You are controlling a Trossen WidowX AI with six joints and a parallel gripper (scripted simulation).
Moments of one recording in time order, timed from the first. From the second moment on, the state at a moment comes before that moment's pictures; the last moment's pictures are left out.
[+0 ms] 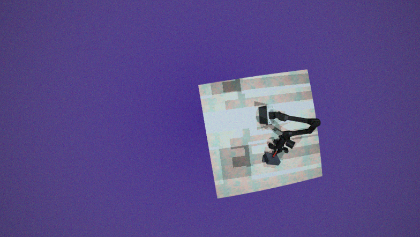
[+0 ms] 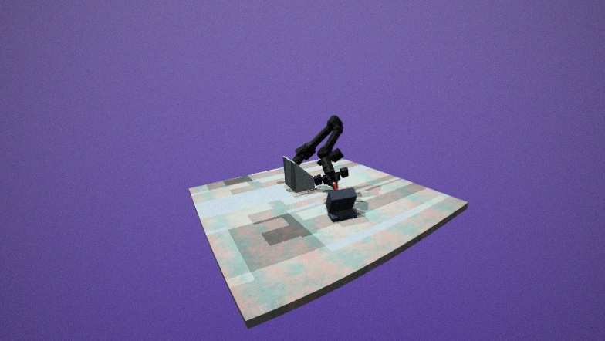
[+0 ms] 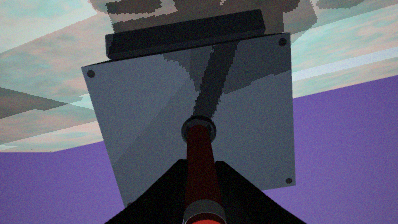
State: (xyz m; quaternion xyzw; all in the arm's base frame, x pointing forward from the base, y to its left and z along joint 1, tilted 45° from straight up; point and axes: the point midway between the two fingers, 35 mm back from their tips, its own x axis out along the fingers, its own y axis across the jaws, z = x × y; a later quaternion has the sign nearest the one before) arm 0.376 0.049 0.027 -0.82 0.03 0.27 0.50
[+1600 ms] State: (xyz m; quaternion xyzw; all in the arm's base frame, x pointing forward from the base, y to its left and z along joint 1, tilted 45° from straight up) arm 0.386 0.051 0.023 -0.82 0.03 0.27 0.50
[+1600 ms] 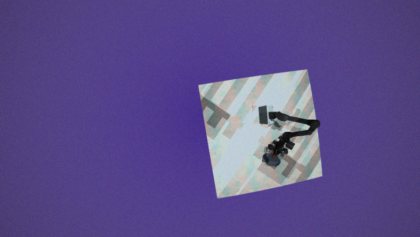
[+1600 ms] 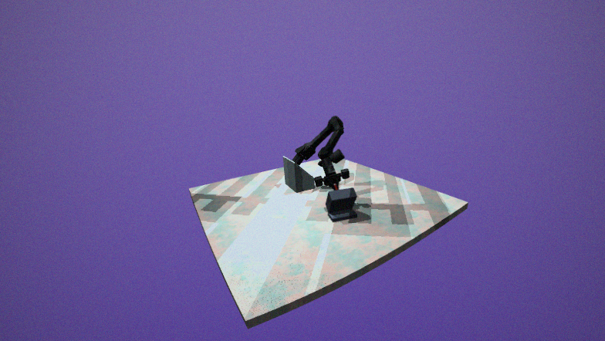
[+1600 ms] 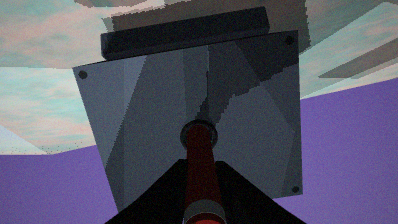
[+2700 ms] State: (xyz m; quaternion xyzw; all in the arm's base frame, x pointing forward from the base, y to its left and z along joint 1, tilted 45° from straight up) arm 0.399 0.054 0.015 -0.82 0.03 0.27 0.50
